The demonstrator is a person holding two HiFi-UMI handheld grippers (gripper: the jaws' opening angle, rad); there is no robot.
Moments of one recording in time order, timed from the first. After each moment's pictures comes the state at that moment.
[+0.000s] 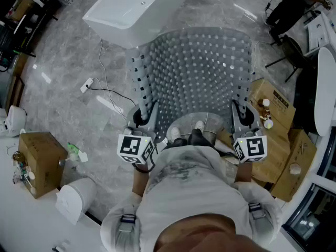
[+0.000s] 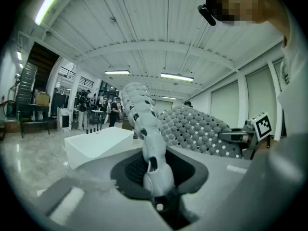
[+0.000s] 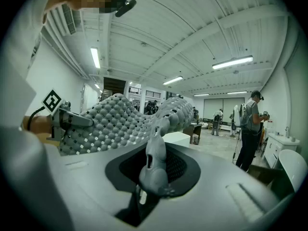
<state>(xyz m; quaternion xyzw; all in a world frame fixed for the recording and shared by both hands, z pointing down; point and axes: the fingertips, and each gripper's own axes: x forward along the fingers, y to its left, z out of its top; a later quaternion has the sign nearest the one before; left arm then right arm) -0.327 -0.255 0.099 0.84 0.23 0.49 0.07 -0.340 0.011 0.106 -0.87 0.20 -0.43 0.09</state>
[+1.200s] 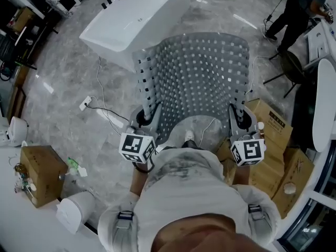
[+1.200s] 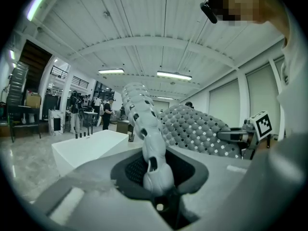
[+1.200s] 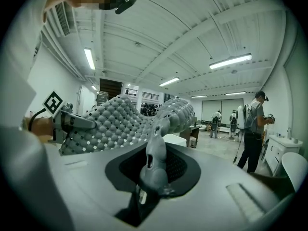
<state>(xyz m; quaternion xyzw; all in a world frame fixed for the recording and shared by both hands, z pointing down) -0.181 -0.143 0.229 0.83 0.25 0.49 0.07 -0.198 0.108 0.229 -0.88 0.19 -0.42 0.09</state>
